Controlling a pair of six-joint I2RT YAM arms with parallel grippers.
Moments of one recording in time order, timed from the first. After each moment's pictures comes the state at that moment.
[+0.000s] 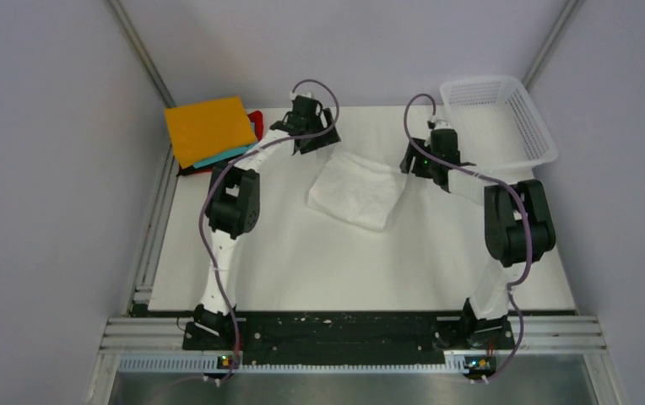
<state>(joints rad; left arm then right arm) -0.40 2.32 1.95 -0.35 0.03 -0.63 0.17 1.82 1.07 0.08 -0.06 0.34</state>
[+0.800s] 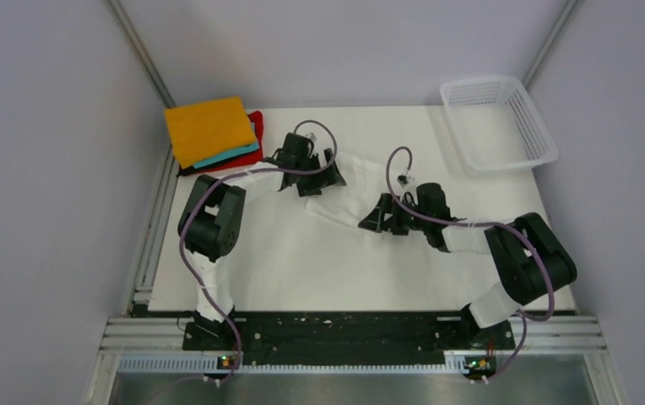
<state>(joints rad) -0.43 2.02 1.34 -0.17 0.31 -0.66 0.39 1.54 0.55 0.40 -0.53 0.58</state>
